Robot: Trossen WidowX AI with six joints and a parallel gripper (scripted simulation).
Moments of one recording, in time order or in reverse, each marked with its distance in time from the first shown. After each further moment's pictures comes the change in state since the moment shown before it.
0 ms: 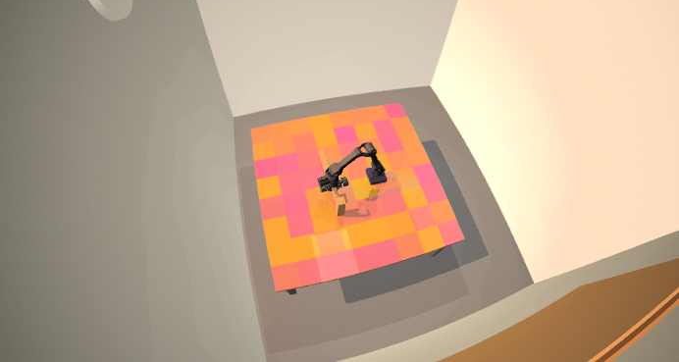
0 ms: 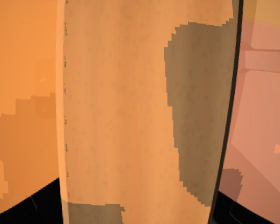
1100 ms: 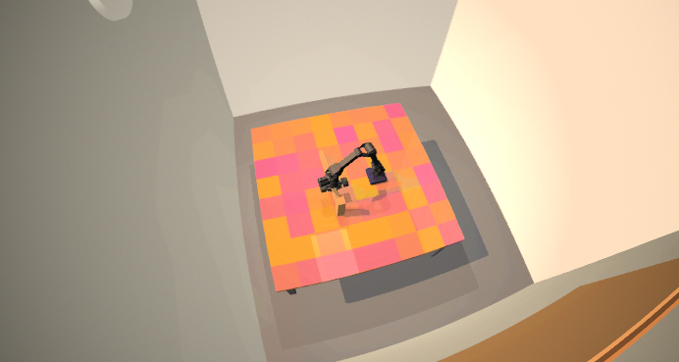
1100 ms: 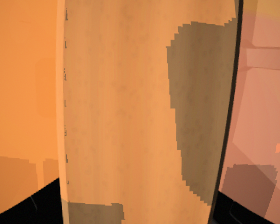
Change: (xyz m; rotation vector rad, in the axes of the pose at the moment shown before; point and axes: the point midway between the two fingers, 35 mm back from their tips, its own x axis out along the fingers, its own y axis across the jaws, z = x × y) arm -0.001 0.002 -0.004 0.004 0.002 0.003
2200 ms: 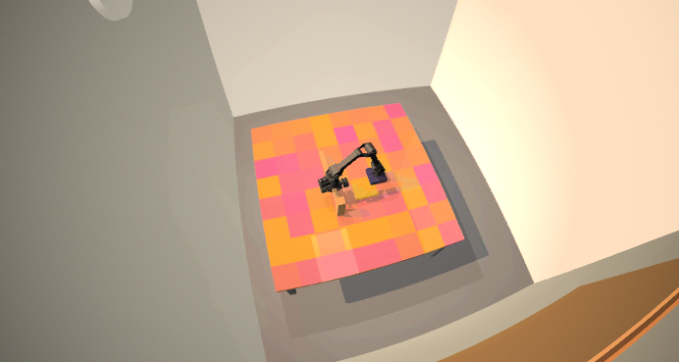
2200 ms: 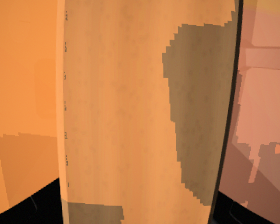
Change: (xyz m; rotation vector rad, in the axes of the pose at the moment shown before) arm 0.001 -0.001 -0.003 -0.004 -0.002 -0.002
